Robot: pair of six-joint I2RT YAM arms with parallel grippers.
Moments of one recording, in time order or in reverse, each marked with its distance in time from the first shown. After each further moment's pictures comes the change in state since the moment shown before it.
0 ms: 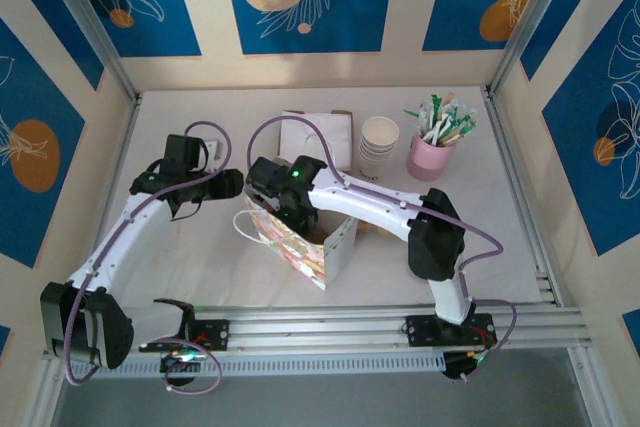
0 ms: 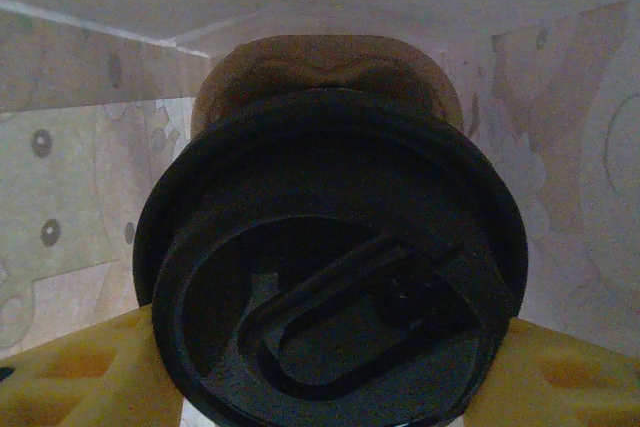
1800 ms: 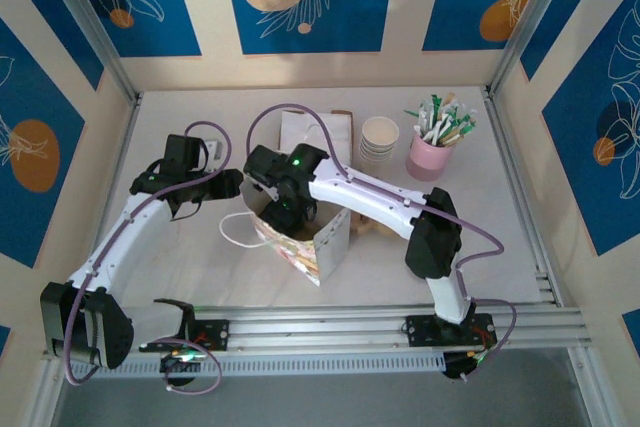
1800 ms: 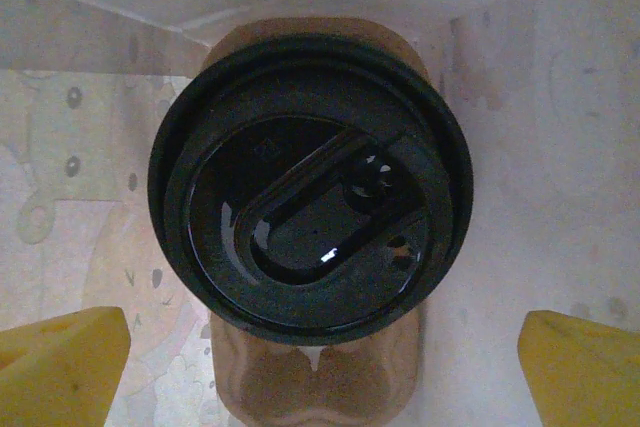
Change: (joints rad) left arm 0.000 0.000 0.000 0.000 0.000 0.000; right arm -0.011 0.017 0.152 -0.112 0.016 0.015
